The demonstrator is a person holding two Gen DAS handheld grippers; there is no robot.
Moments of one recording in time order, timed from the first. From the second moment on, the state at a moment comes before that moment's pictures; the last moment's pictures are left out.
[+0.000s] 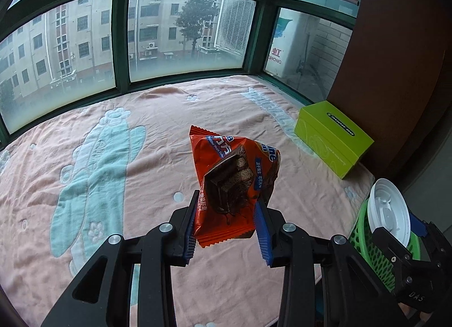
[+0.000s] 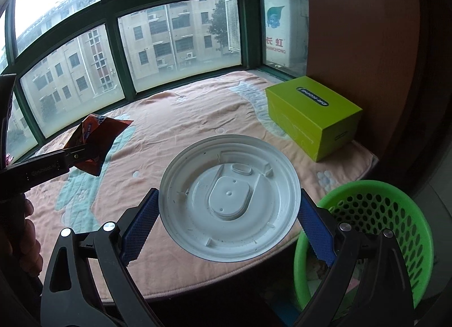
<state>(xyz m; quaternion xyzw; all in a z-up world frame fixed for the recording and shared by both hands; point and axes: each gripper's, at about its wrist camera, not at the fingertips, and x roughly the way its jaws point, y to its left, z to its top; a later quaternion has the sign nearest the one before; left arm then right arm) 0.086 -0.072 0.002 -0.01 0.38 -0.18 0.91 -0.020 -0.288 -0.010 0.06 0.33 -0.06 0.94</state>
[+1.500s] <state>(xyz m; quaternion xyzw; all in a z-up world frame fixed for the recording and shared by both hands) 0.042 -0.178 0.022 0.06 0.35 -0.29 0.89 -0.107 -0.412 -0.031 0.13 0.34 -0.23 0.90</state>
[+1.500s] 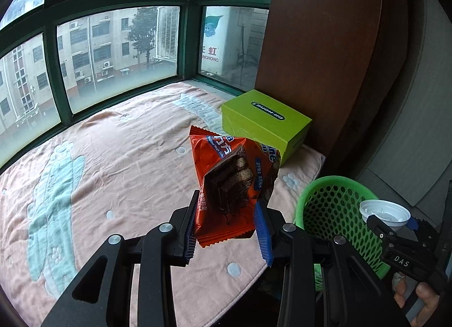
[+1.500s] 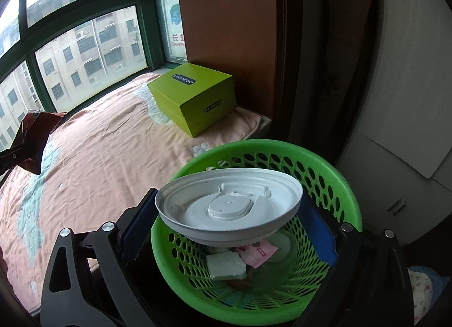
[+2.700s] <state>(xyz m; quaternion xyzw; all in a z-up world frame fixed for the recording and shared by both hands) 0.001 -0.265 0.014 0.10 0.37 -0.39 0.84 -0.158 -0.437 -0.017 0.14 0.31 -0.28 0.90</state>
